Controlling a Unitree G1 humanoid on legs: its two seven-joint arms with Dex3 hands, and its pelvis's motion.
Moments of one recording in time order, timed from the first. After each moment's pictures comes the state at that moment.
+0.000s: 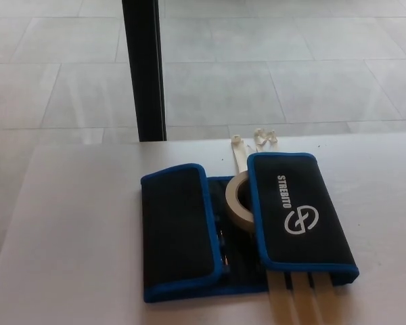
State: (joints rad) left_arm -0.04 0.69 0.11 1.19 0.05 -0.01 -0.14; right_arm 0.07 -0.52 -0.63 1.05 0.12 -0.05 -0.03
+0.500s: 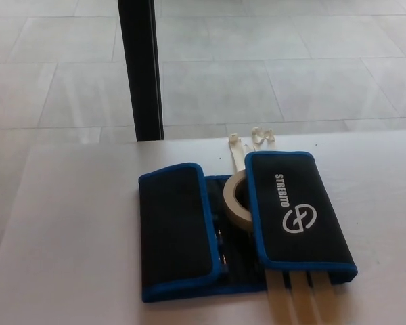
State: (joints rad) left_arm -0.09 0.73 0.15 1.27 0.05 -0.01 -0.19; right_arm -0.21 -0.66 -0.87 0.82 0.29 -0.04 -0.02
